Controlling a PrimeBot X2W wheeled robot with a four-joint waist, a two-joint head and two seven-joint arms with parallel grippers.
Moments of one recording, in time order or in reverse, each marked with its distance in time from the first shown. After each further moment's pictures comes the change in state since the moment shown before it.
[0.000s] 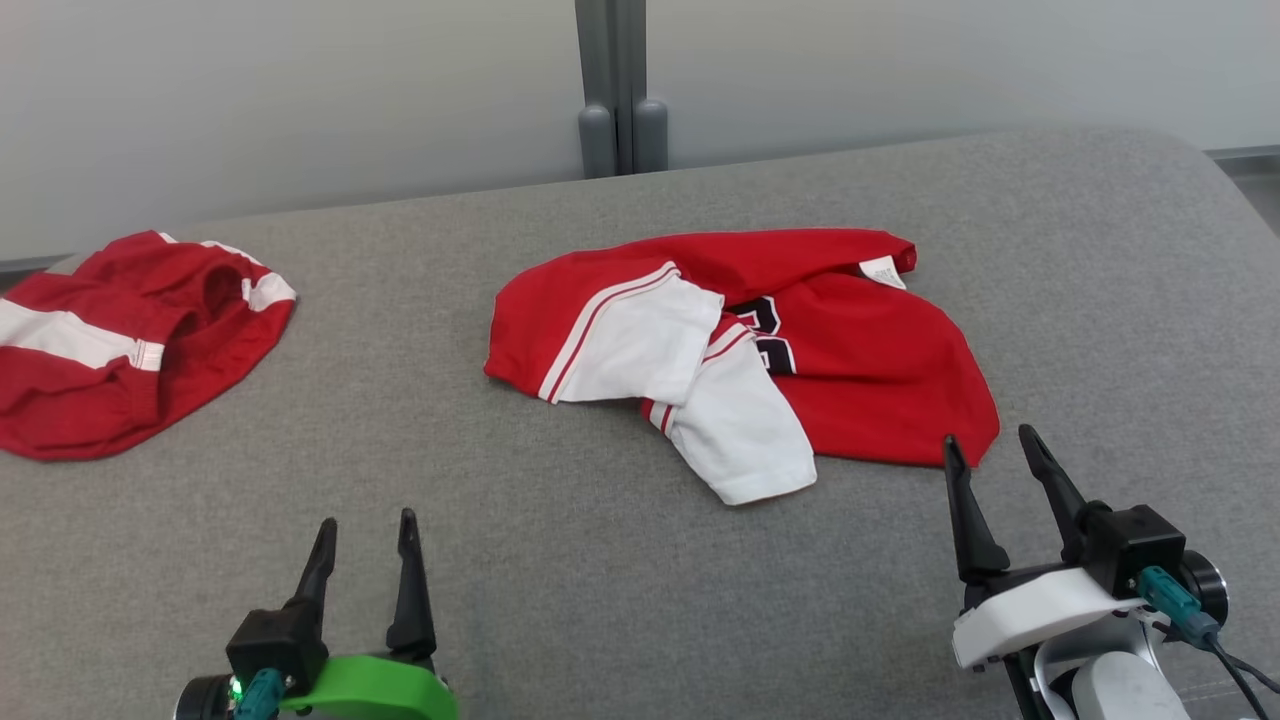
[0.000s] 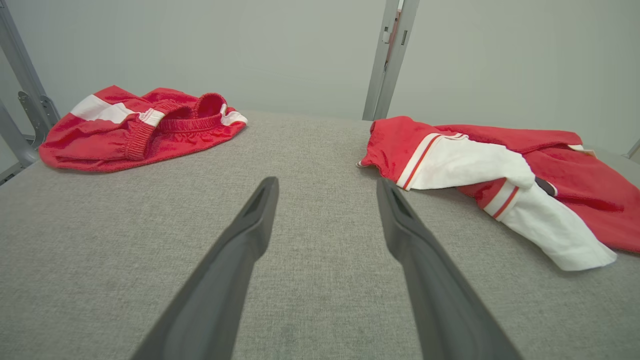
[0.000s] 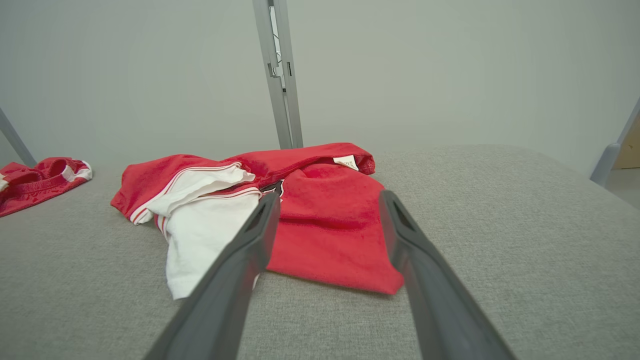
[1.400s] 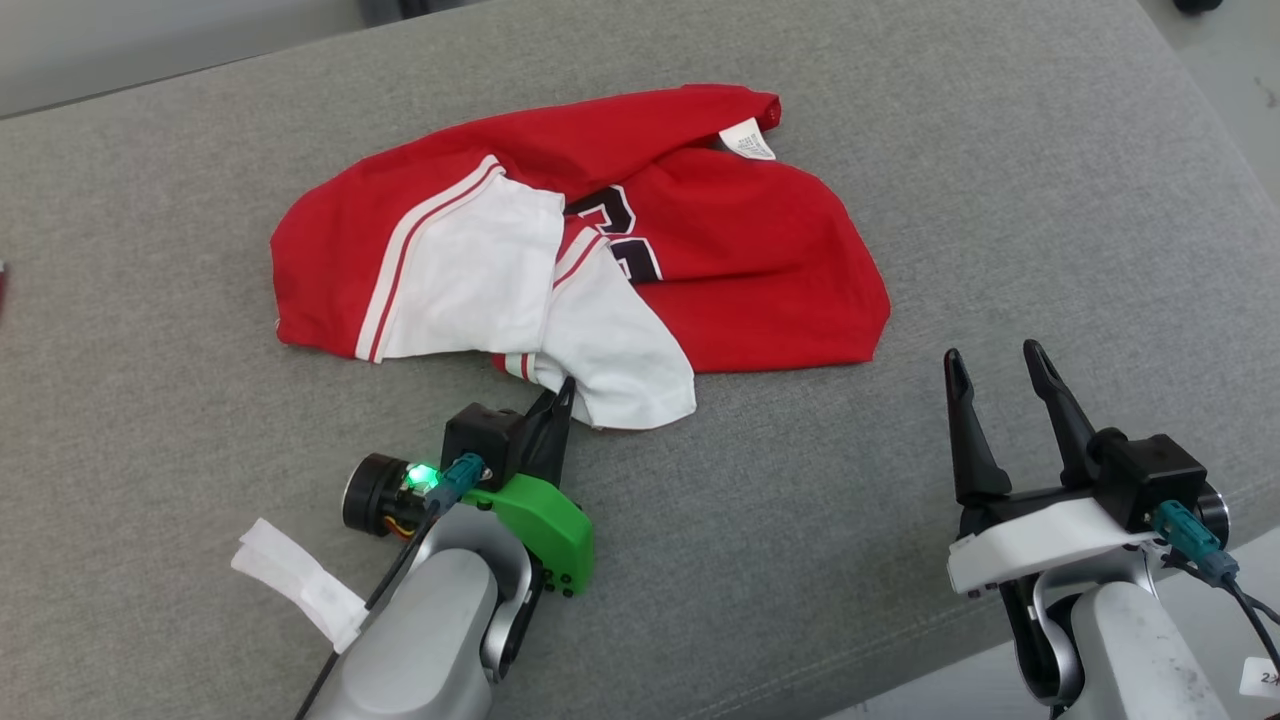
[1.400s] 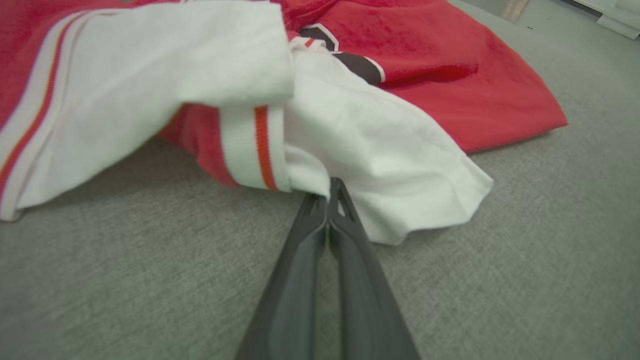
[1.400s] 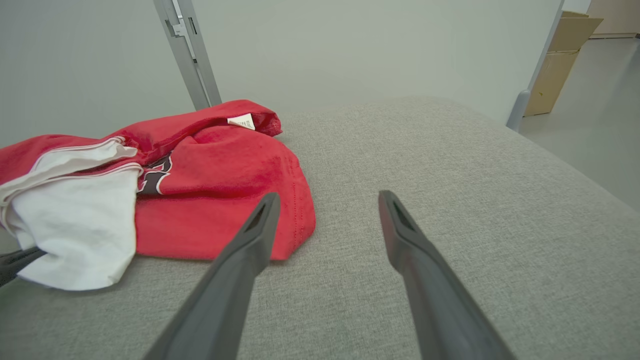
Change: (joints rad) left arm -0.512 -0.004 -0.462 0.438 -0.115 0.000 0.038; right arm -0.112 -0.001 0.004 -0.030 0.037 0.000 0.000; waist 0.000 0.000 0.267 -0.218
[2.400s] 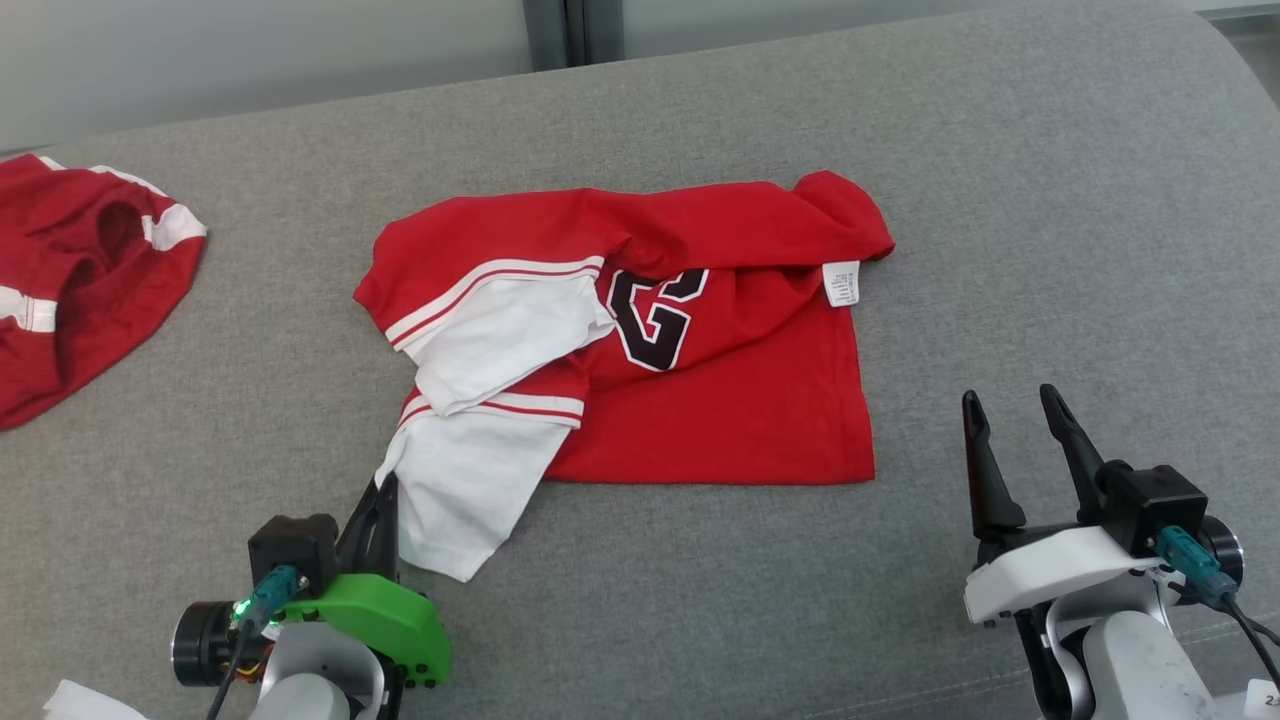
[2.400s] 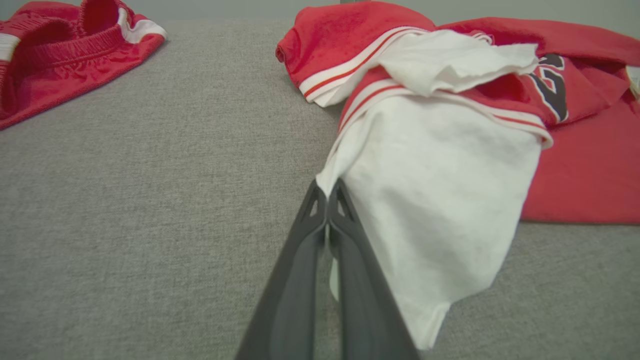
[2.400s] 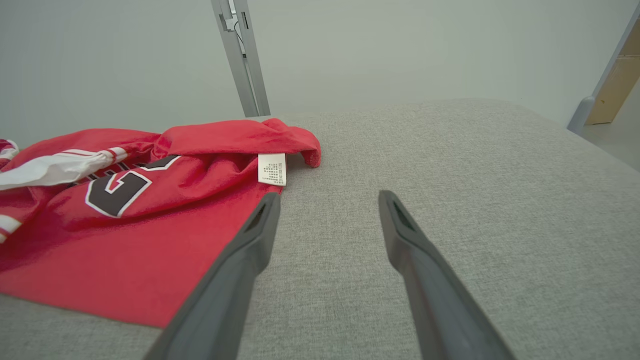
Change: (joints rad) left arm 0.316 0.218 0.154 -0.366 -0.113 0.167 0.101; right arm 0.038 0.001 -0.043 0.058 -0.029 0.000 0.000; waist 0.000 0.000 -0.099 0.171
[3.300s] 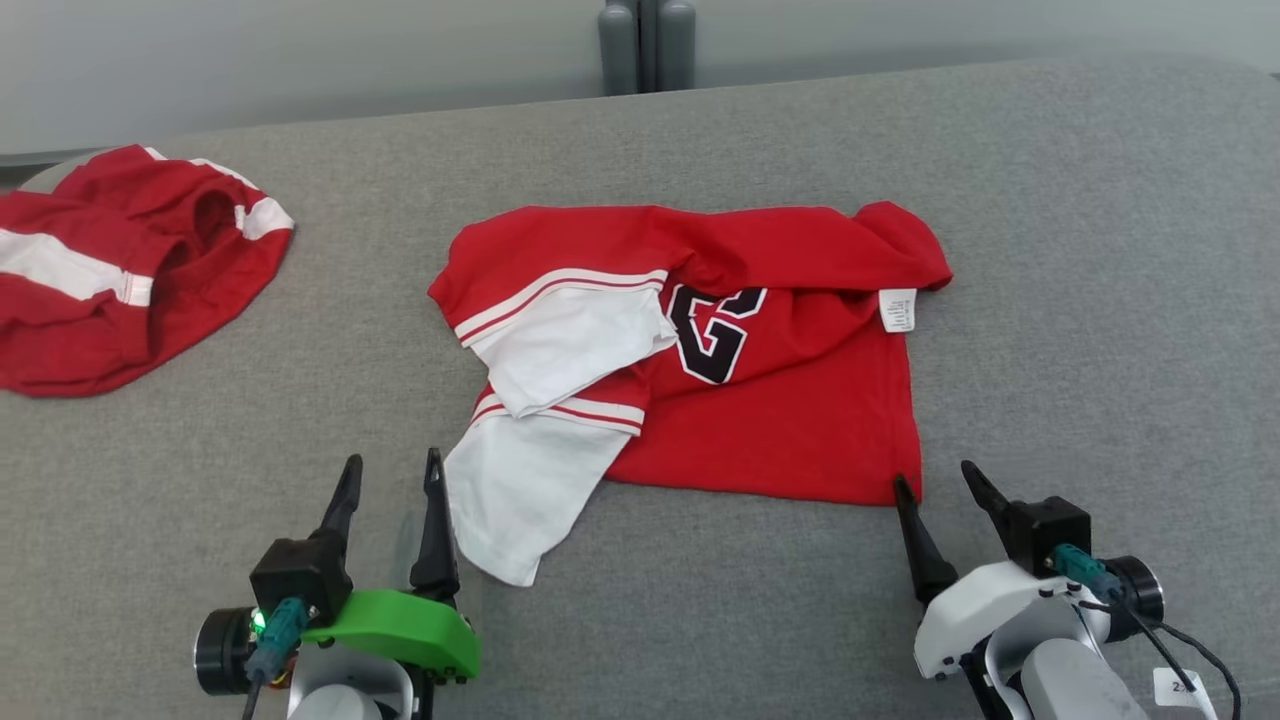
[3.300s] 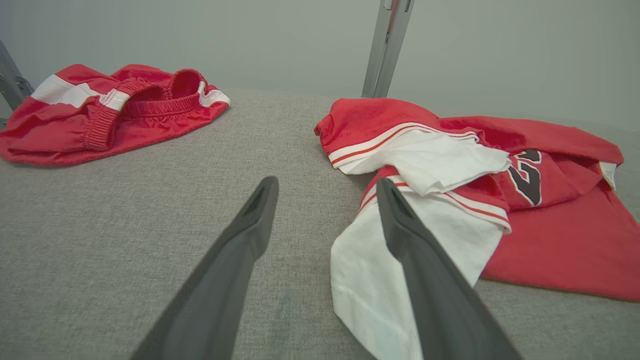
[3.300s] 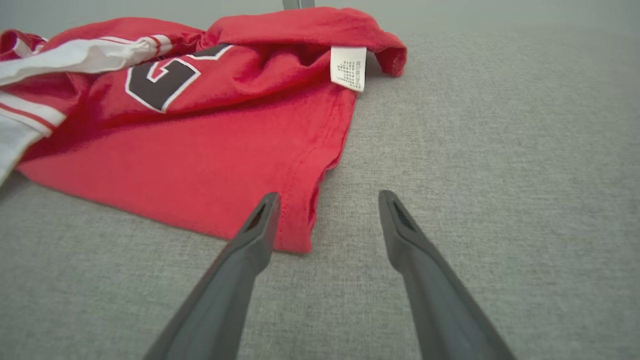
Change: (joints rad) left arm 0.045 -0.059 0.026 -0.078 0.011 0.037 -0.131; right arm -0.058 0.000 0.091 0.288 -0.039 0.000 0.000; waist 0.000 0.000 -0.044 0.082
